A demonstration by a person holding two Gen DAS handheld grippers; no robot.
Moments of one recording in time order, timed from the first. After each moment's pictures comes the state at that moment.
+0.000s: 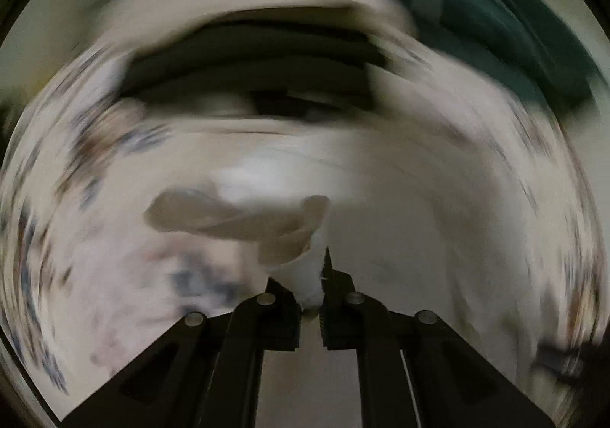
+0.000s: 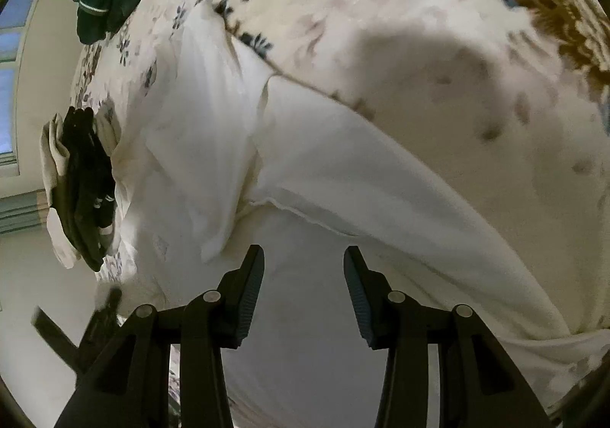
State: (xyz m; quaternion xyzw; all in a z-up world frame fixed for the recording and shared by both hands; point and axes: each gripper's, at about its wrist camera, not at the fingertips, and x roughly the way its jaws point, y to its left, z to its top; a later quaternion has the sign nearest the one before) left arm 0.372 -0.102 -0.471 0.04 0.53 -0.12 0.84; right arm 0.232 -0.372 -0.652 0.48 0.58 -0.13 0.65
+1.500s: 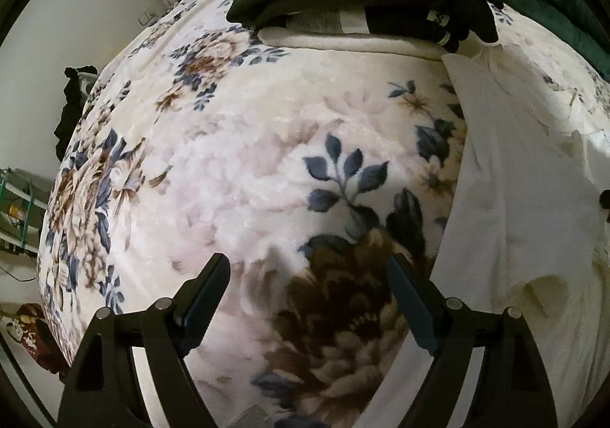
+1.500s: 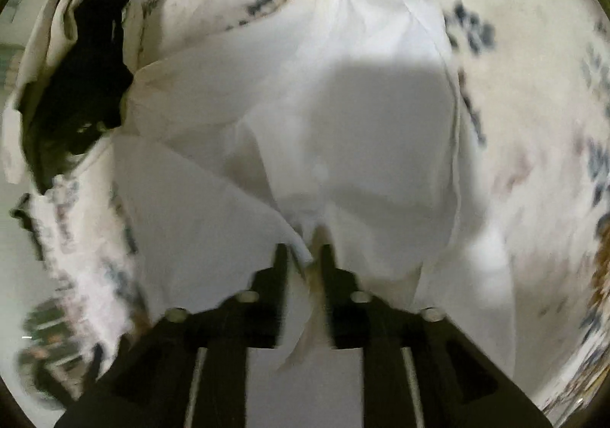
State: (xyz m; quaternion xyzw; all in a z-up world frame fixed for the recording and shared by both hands) left arm 0.327 -0.019 -0.503 0.06 0.56 0.08 0.82; right arm 0.367 -0.310 -0.614 0.26 0.68 -0.05 0.69
